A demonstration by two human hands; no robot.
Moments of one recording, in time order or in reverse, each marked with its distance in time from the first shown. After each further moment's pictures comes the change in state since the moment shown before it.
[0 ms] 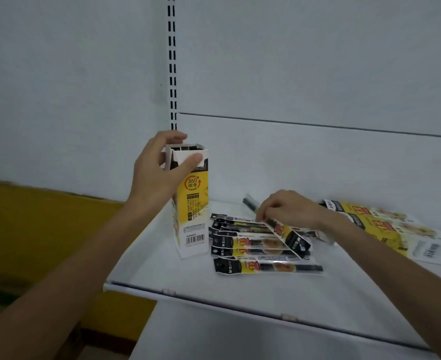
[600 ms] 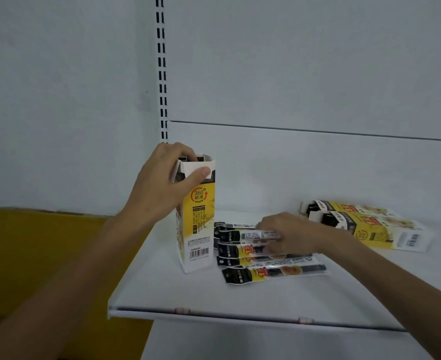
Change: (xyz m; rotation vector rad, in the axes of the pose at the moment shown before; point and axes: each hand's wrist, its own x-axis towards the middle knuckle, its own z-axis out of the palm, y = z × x) left_hand 0.015 -0.004 -0.015 0.238 -0.262 0.189; right_hand -0.014 -0.007 0.024 -0.325 -0.122 -0.029
